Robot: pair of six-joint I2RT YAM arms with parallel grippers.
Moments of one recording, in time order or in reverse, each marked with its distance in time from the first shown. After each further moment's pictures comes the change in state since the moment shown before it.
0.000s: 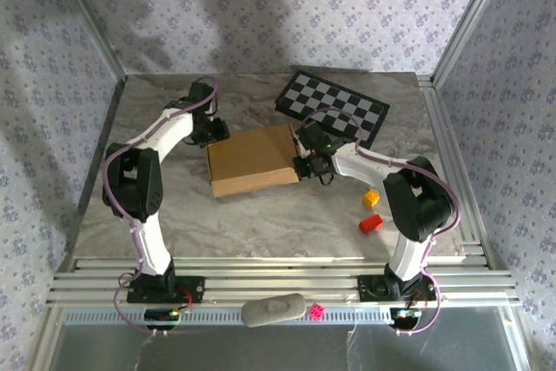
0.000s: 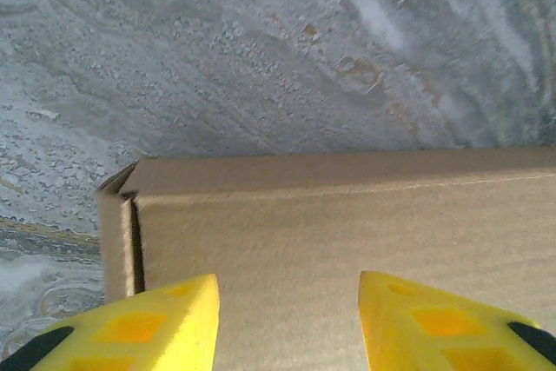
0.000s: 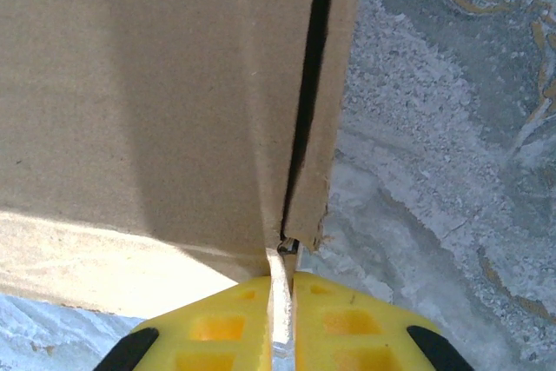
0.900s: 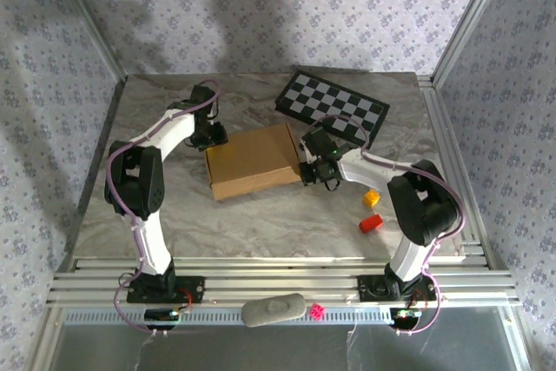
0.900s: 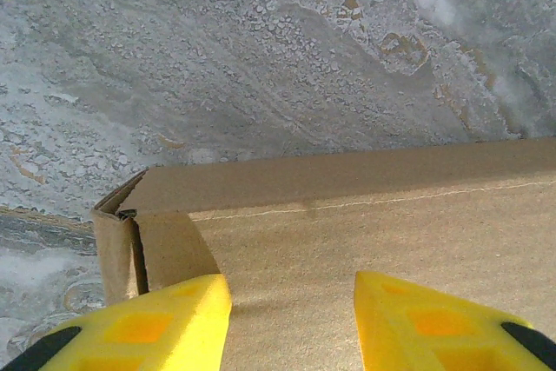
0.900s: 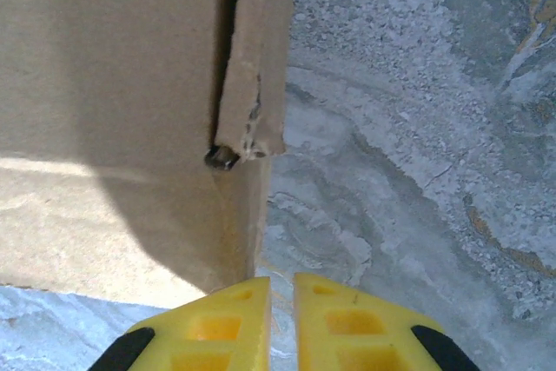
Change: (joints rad) left arm -0.001 0.016 -0.011 -0.017 -0.027 0.017; right arm -0.024 -0.034 -0.095 0.040 -0.020 0.011
